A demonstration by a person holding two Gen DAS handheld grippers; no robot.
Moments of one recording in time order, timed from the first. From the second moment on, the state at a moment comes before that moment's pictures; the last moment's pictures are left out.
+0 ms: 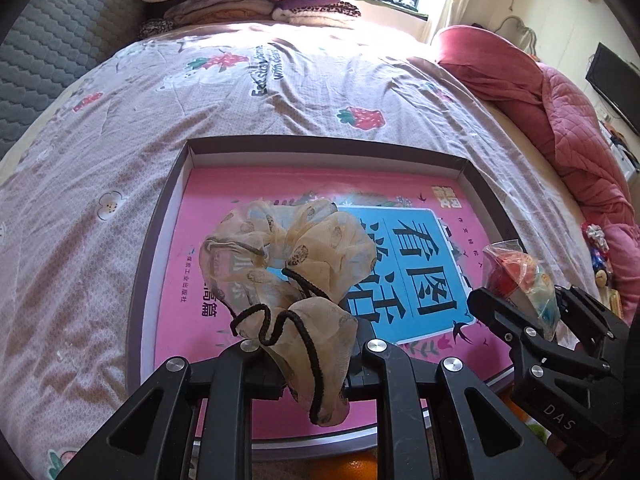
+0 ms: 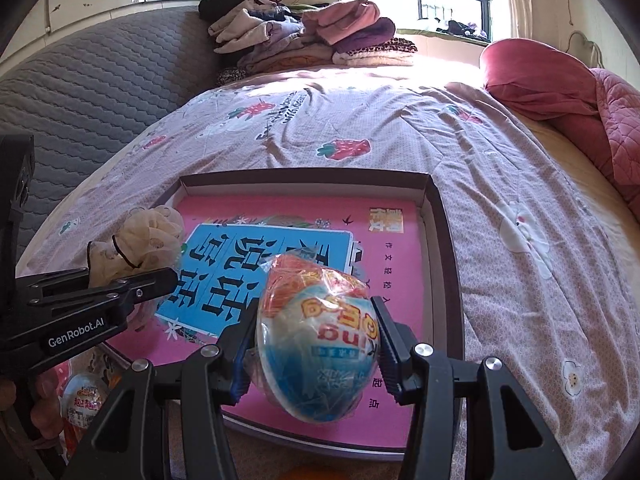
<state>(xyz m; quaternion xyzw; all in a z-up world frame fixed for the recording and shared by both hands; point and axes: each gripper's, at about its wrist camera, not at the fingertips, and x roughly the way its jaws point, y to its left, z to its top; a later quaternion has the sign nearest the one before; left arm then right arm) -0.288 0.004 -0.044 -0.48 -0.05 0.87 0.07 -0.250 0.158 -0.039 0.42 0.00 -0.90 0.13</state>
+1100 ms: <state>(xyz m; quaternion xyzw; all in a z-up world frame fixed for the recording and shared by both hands) -0.286 -0.008 -0.034 -0.49 -0.08 0.87 0.06 -0.249 0.163 -0.021 0.41 -0.01 -0.90 0.13</state>
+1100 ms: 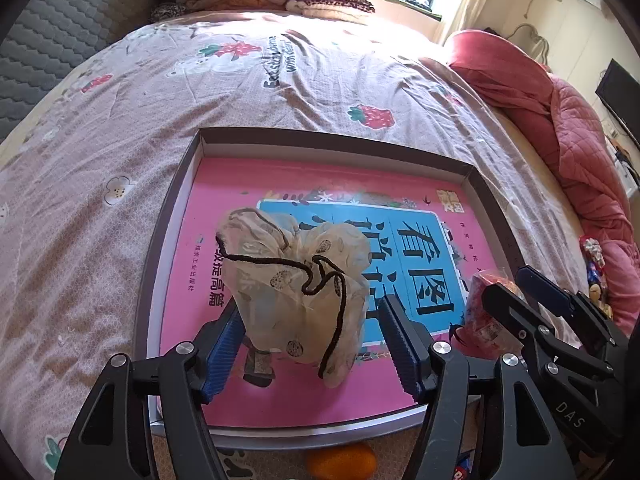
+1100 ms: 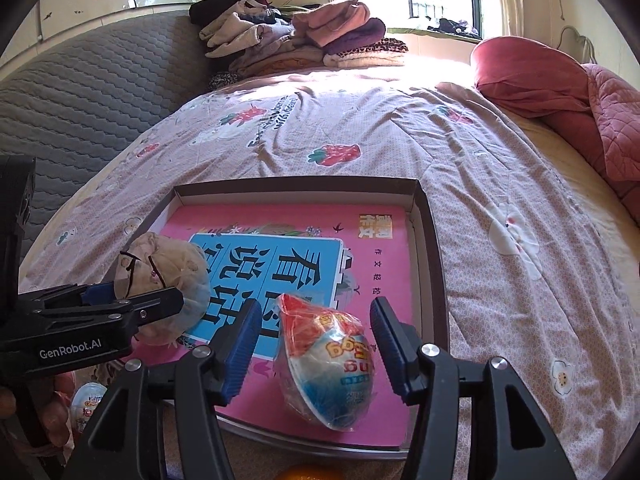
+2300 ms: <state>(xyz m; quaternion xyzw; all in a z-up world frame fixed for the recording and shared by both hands) -0.178 -0.018 0.024 -0.41 -0.08 0.90 0.05 -0.154 0.171 0.069 0.29 0.01 -0.95 0.13</state>
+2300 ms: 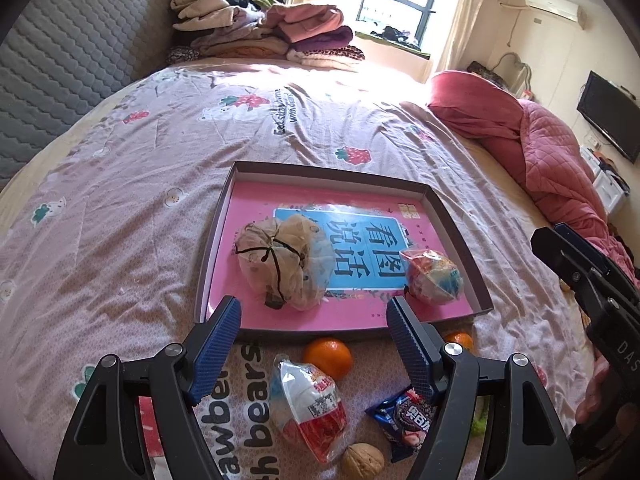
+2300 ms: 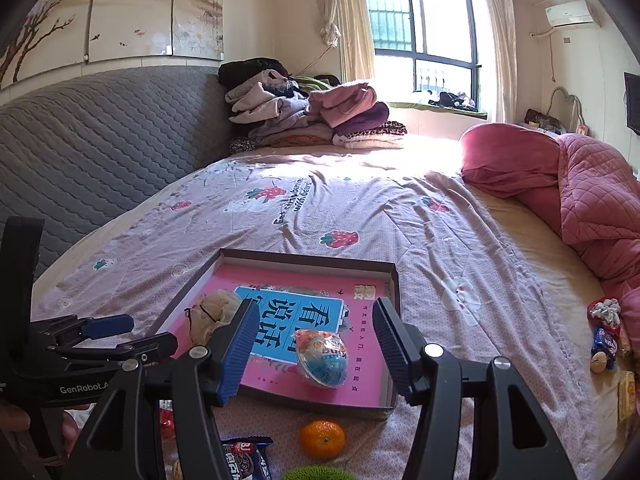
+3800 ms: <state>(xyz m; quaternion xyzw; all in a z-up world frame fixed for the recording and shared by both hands) -0.111 -0.014 0.004 -0.43 -0.07 0.90 0.06 -0.067 0.191 0.033 0.33 0.00 -0.94 0.10</state>
